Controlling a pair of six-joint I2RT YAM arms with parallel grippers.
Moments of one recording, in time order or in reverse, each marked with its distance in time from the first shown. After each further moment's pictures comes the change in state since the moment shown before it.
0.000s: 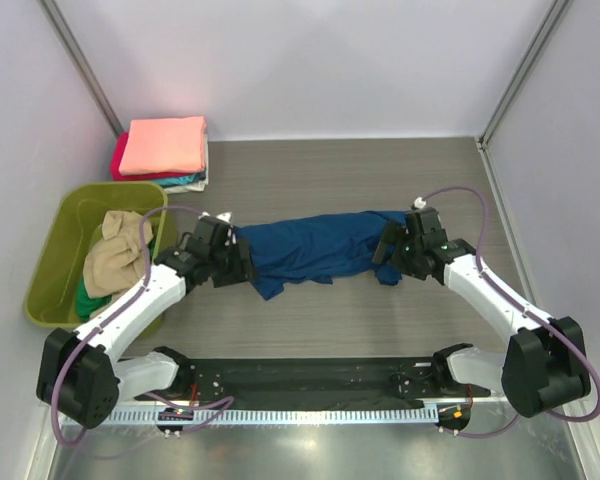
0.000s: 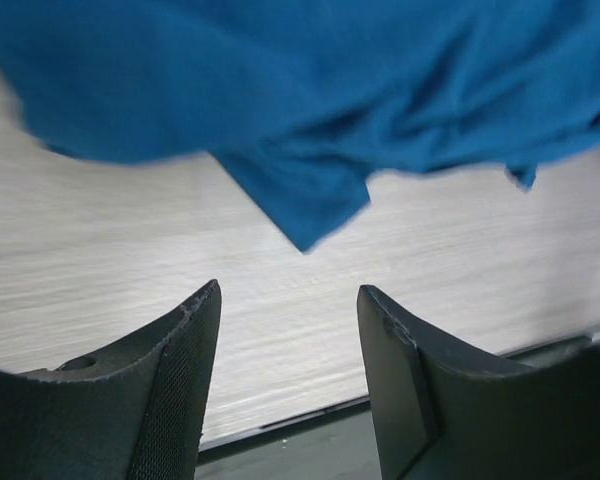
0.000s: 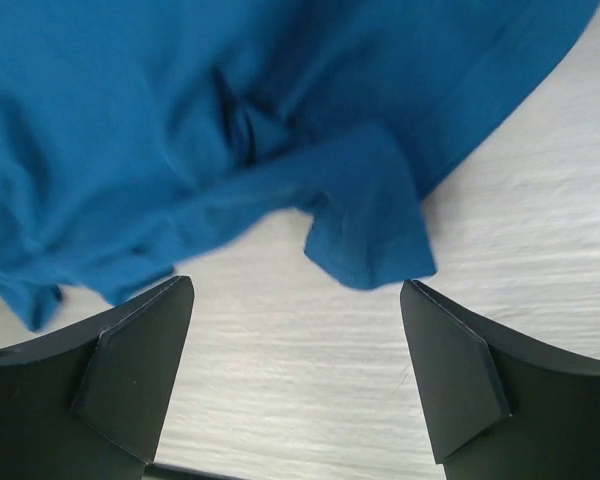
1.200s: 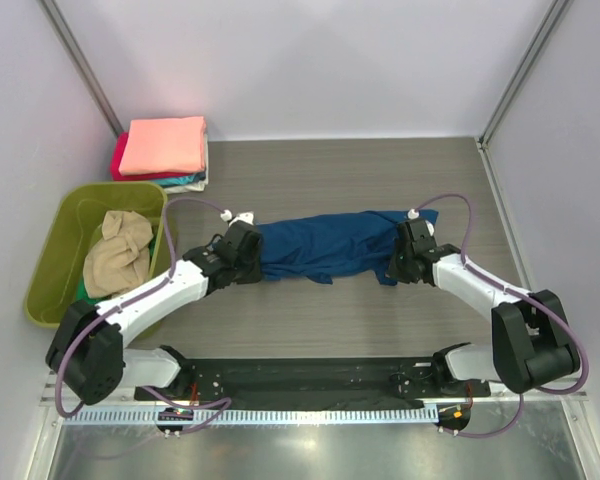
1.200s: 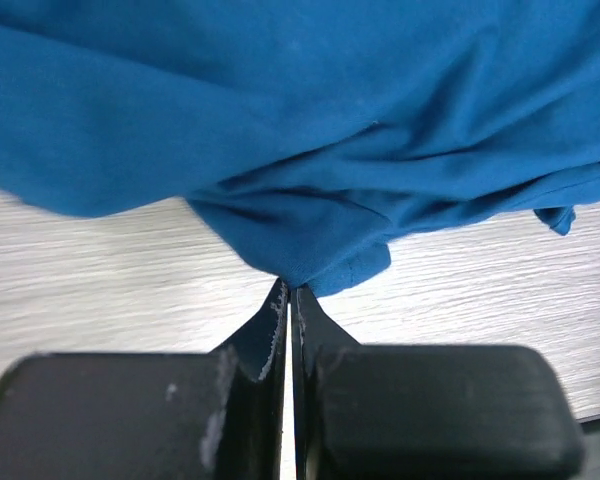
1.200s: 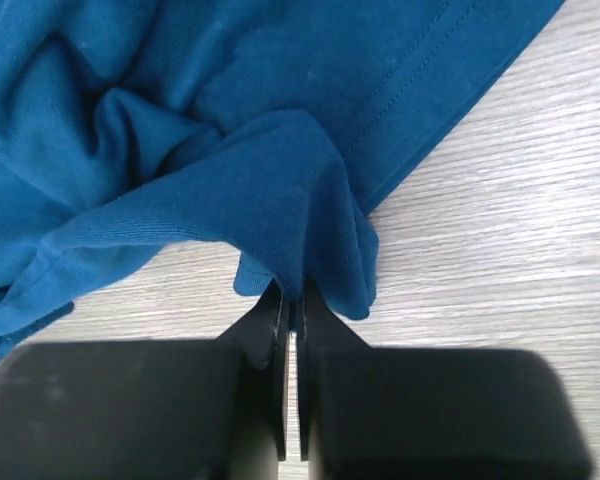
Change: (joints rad) left arm -0.229 0.139 -0.027 0.178 -0.253 -0.072; right arm 0.034 0.137 -0.105 0.120 0.071 -0.008
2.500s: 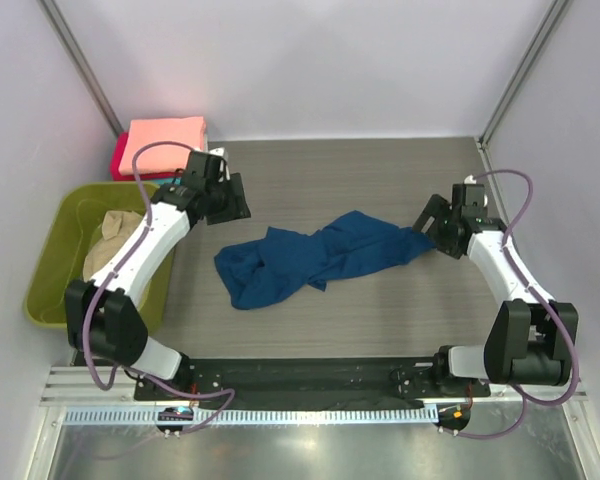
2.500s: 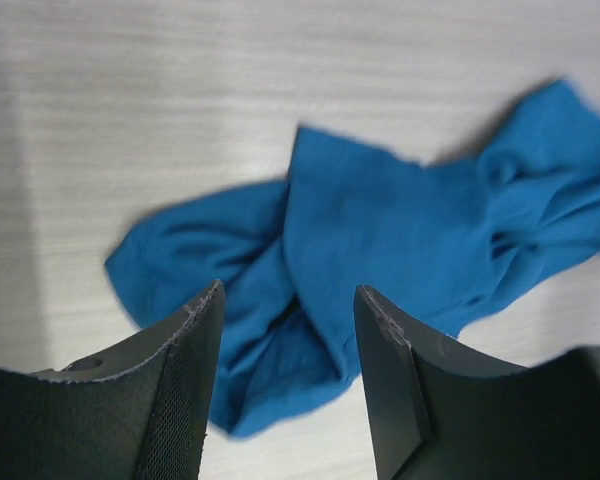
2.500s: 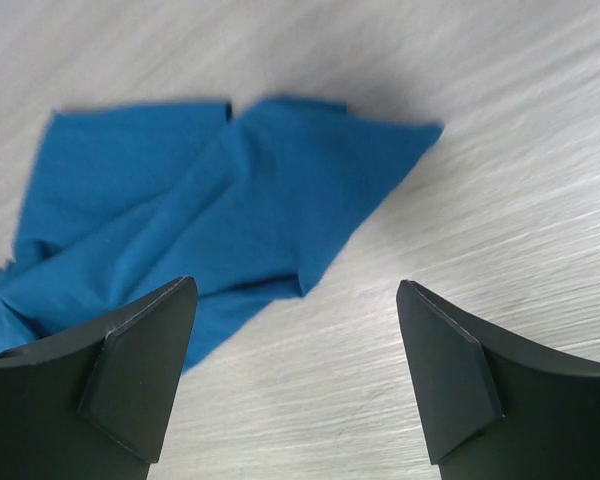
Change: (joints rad) left arm 0.334 0.223 0.550 -0.284 0.205 0.218; right arm -0.363 0.006 0.275 -0.141 -0.079 -0.089
